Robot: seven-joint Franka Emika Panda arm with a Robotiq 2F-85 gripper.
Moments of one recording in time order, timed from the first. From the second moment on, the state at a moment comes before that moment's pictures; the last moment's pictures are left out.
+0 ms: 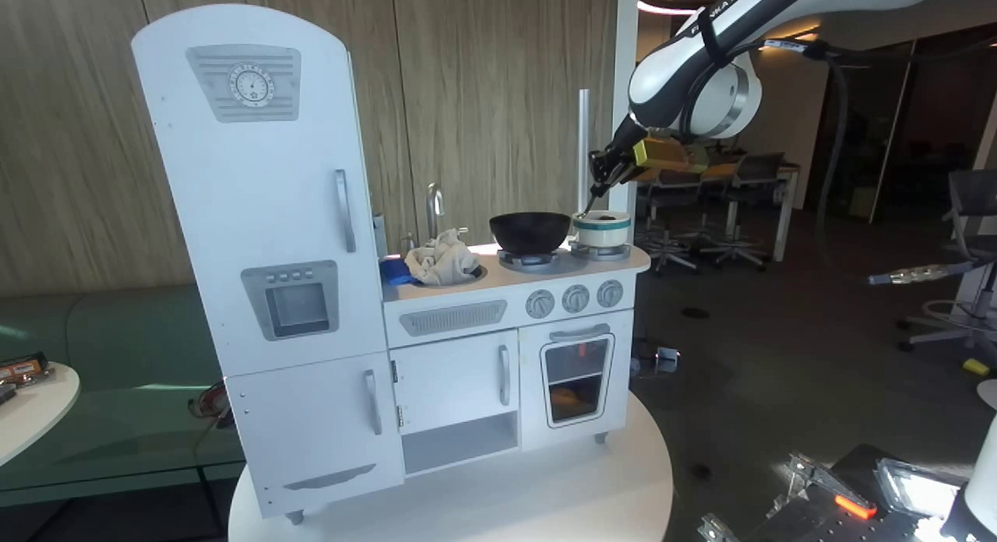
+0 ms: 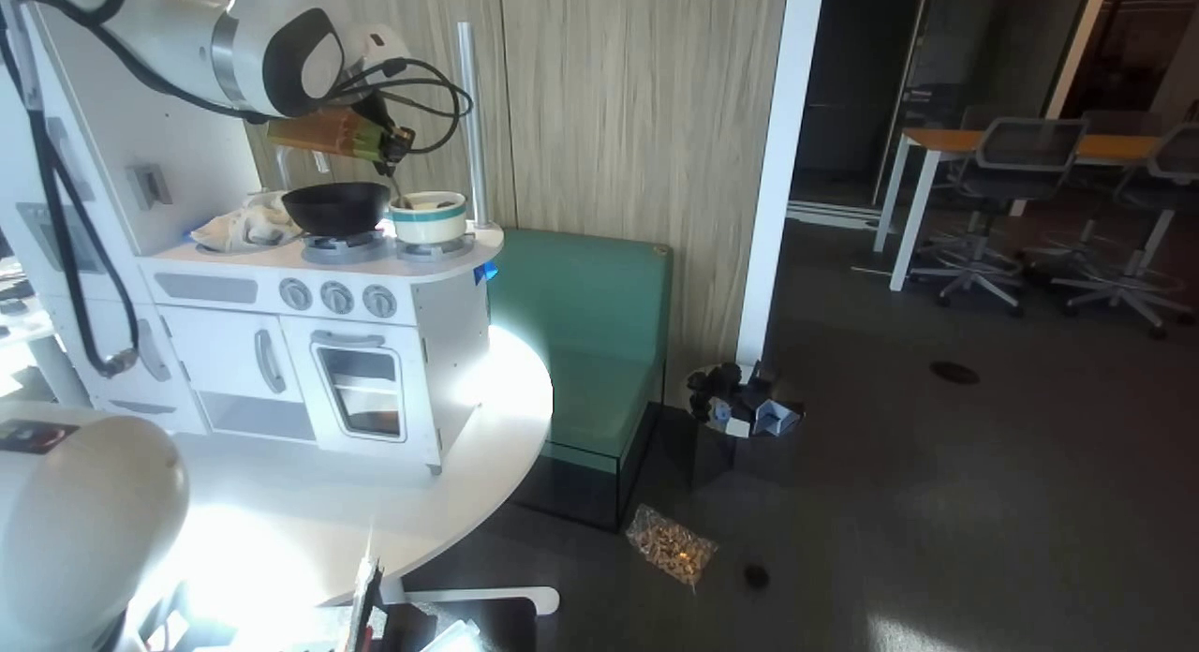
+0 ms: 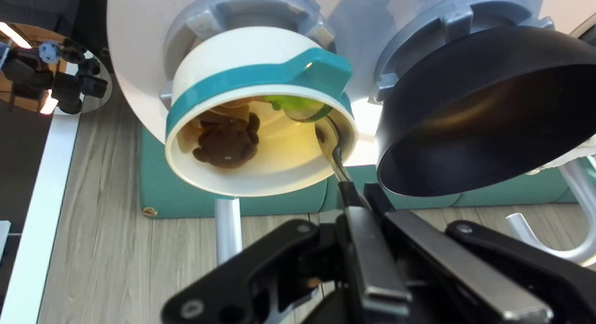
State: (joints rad) arm 0.05 -0.20 -0.09 -2.32 0.19 2.86 -0.08
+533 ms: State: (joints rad) arm 0.04 -0.21 -0.11 -2.35 0.22 2.86 -0.09
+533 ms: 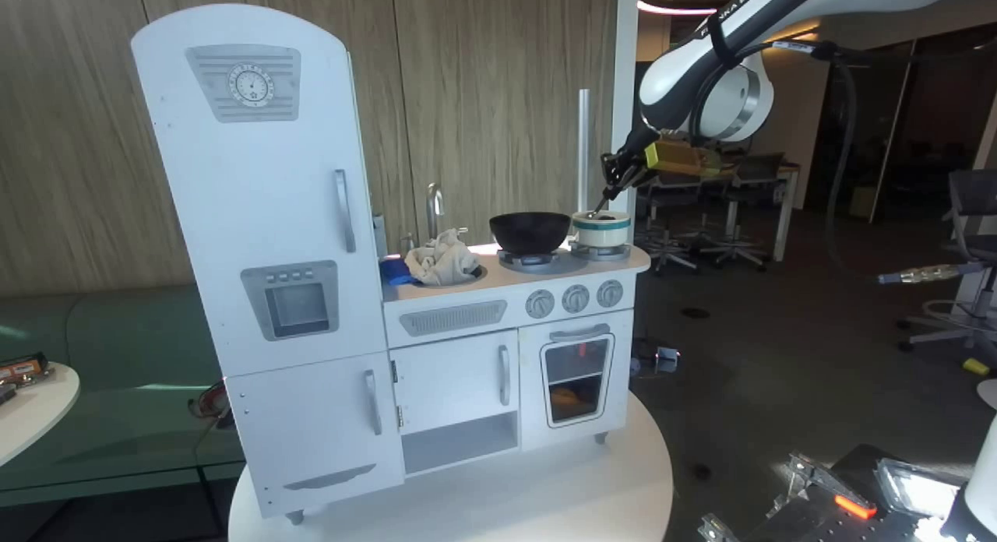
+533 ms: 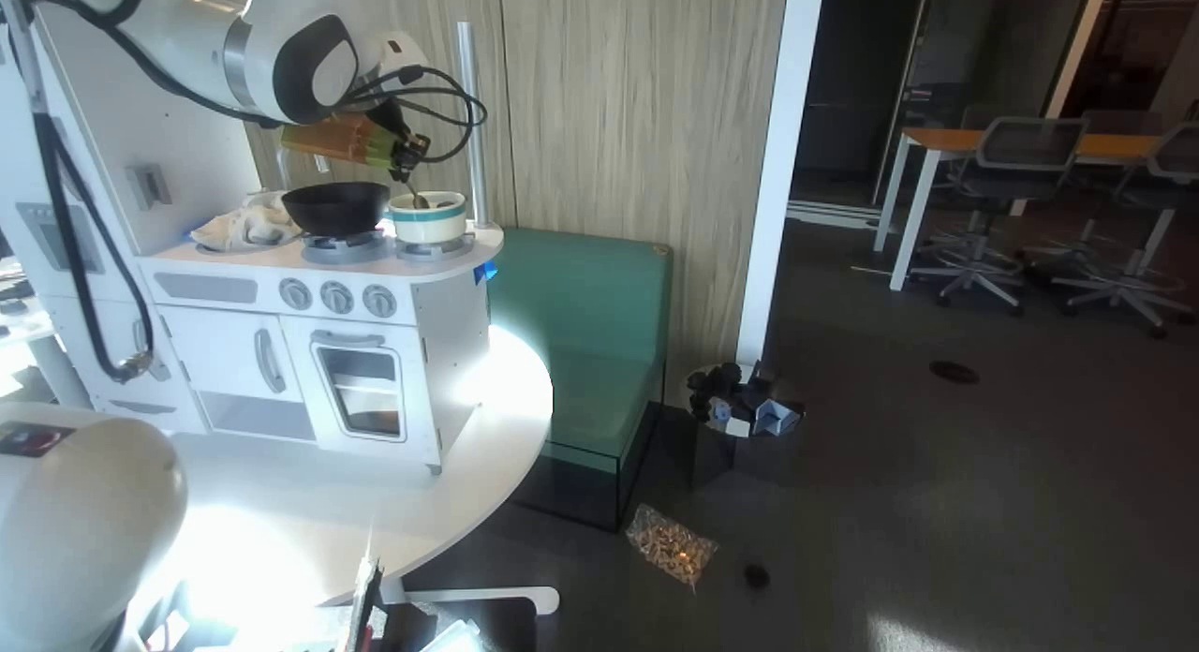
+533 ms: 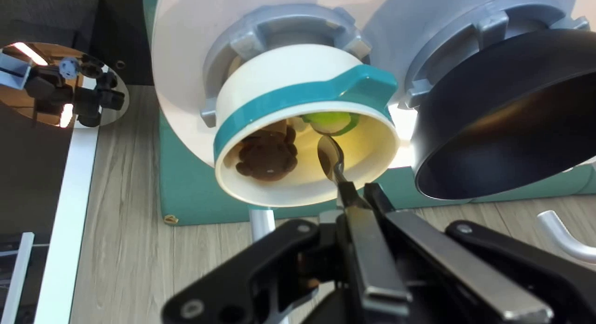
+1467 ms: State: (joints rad) arm -0.02 -0.35 -0.08 -2.45 0.12 2.95 -0.04
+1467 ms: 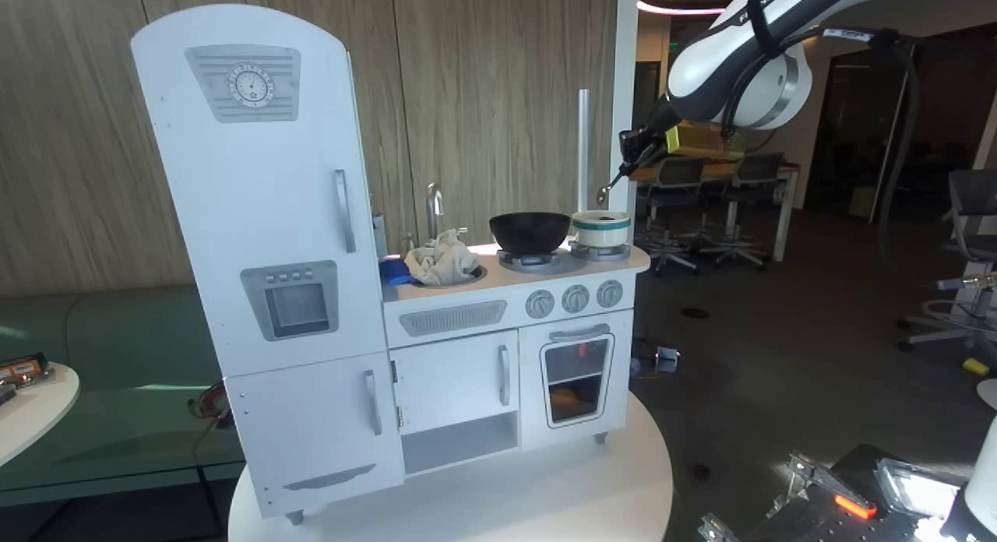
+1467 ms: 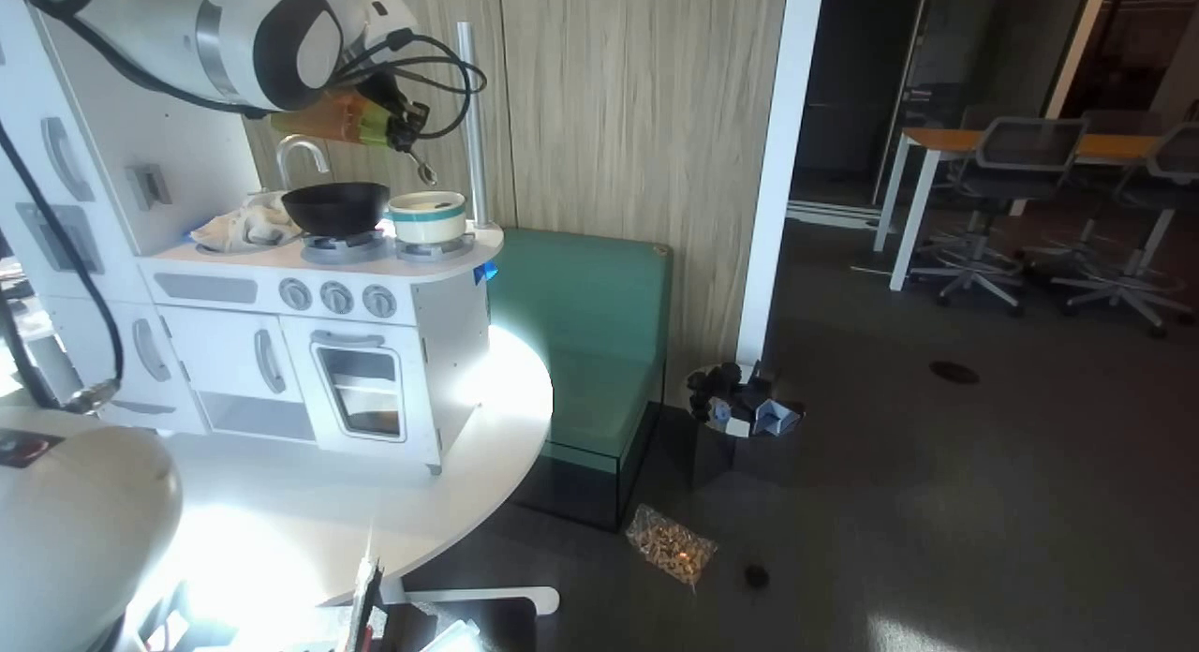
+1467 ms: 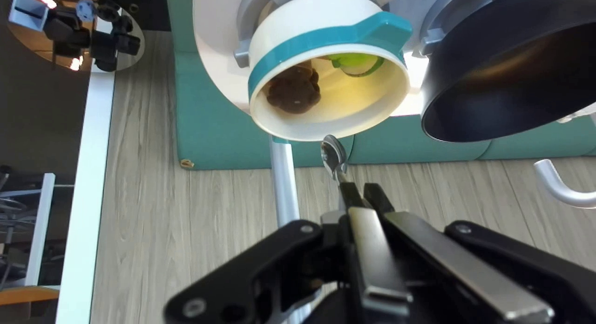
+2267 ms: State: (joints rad) arm 0.01 -0.35 0.12 -2.27 -0.09 2.80 -0.03
